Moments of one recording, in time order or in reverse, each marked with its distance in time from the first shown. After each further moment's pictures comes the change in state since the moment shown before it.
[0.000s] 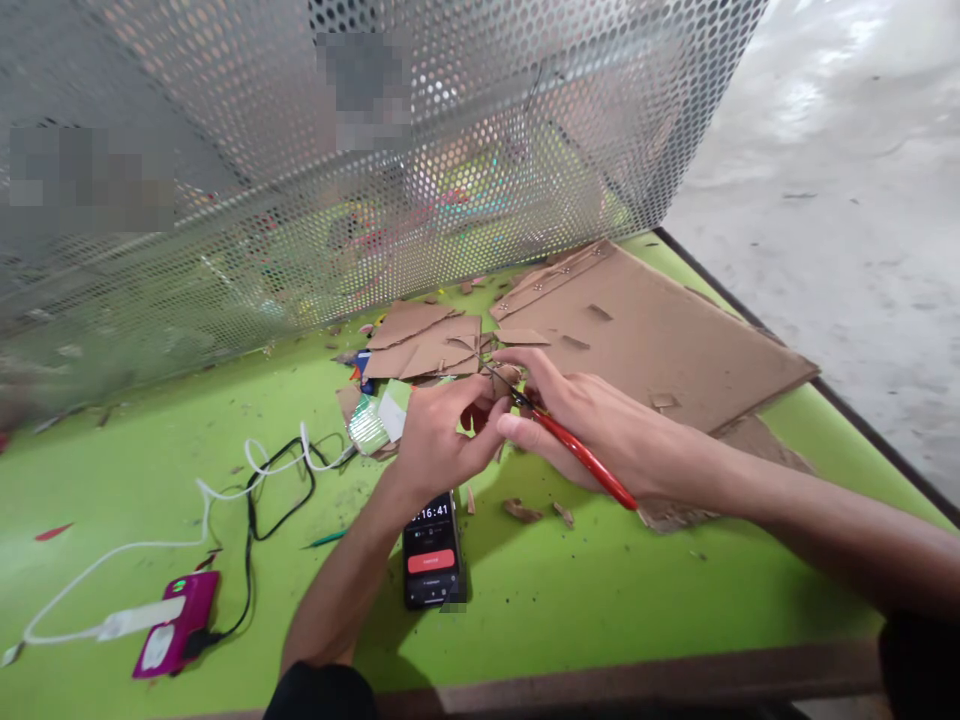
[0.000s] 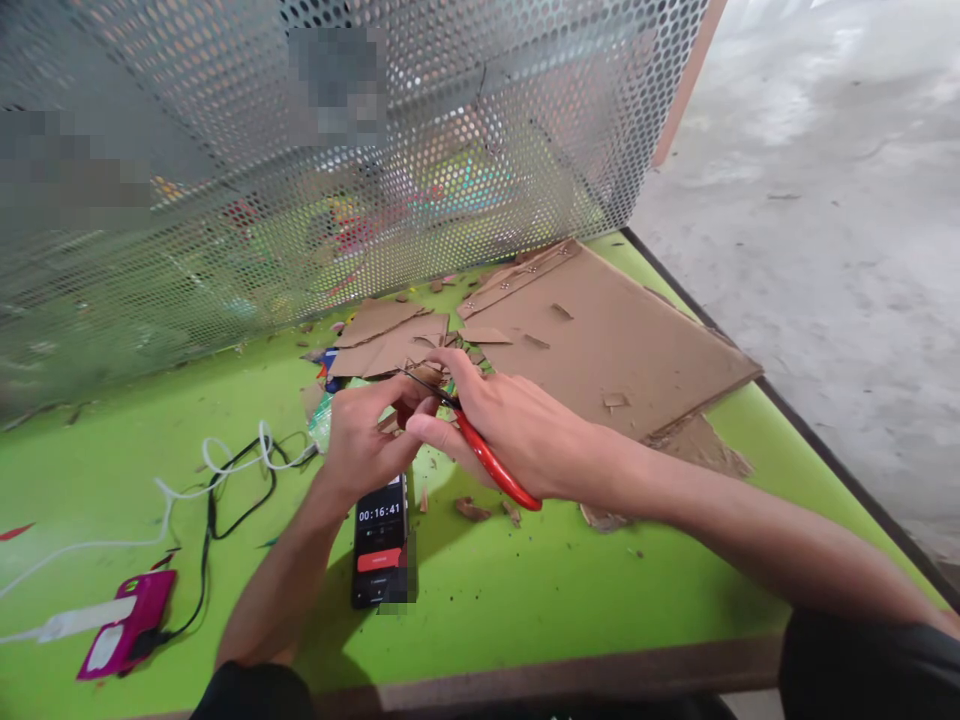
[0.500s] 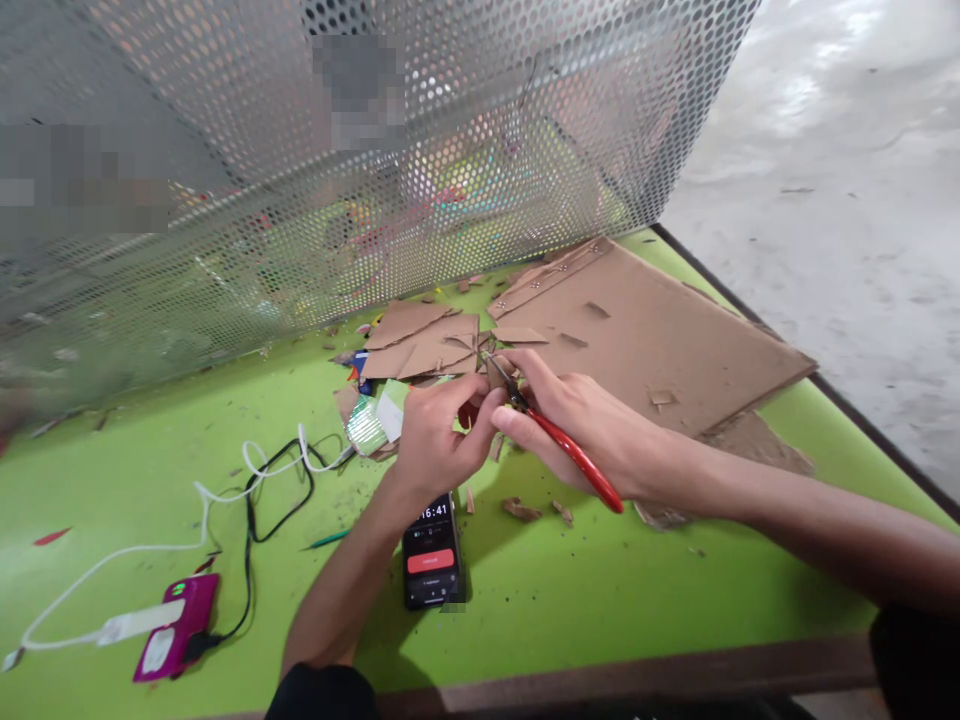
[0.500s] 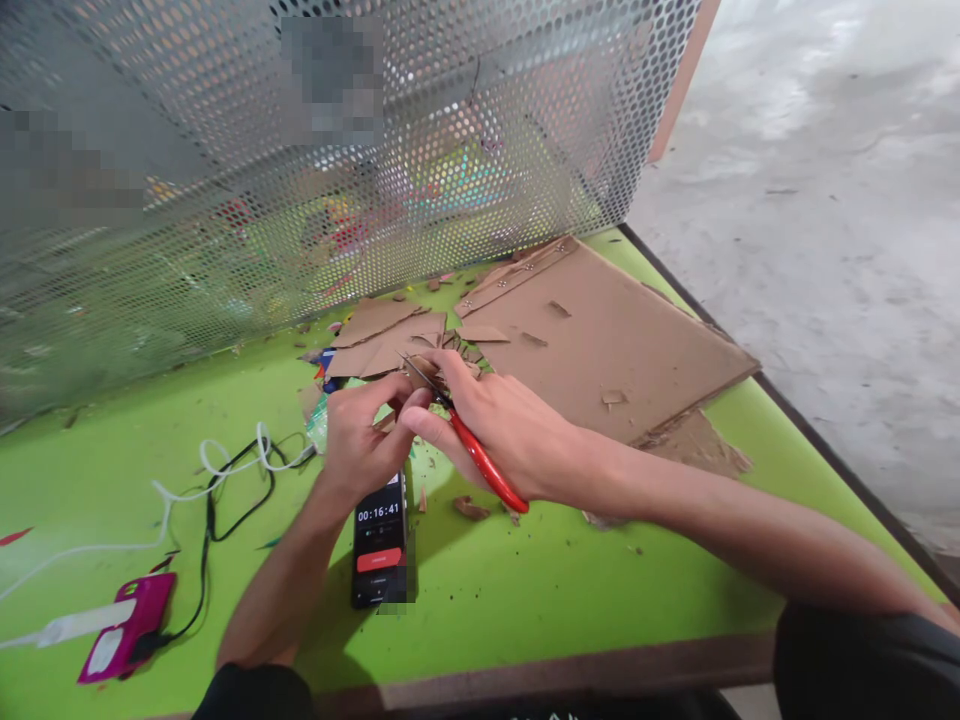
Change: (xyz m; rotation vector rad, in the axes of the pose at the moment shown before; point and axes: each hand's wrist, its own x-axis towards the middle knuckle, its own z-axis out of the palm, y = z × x) left_hand 0.000 0.002 0.001 0.025 0.033 -0.056; right_hand 0.003 0.005 0.011 0.063 0.082 -0.011
